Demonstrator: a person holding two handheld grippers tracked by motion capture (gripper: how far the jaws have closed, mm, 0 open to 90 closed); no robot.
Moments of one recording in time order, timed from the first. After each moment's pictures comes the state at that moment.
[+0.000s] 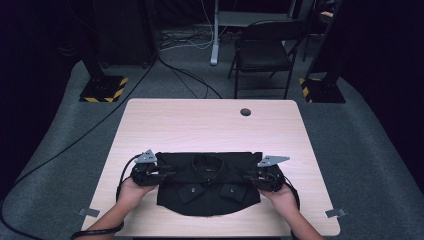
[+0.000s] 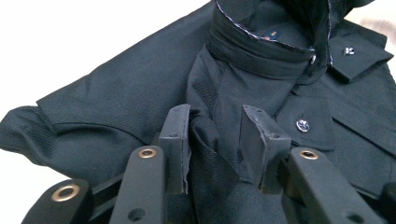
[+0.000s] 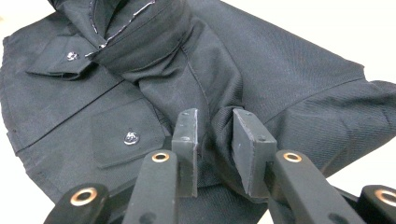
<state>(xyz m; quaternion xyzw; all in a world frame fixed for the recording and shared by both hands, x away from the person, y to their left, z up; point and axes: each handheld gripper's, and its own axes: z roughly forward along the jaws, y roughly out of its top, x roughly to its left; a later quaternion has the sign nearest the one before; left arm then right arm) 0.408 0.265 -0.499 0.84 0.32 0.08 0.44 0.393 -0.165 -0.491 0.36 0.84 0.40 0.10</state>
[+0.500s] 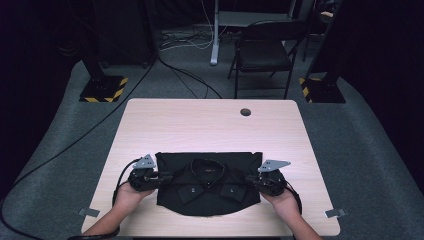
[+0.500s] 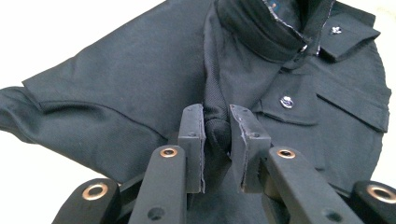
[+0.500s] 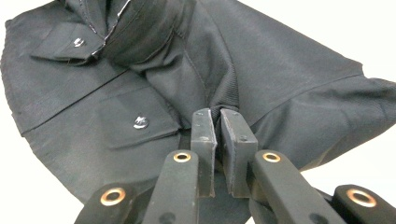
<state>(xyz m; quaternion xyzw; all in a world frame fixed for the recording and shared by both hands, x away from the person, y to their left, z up) 0.392 0.270 -0.499 0.85 0.31 0.07 0.43 0.377 -0.166 -0.490 0.34 0.84 0.39 0.12</state>
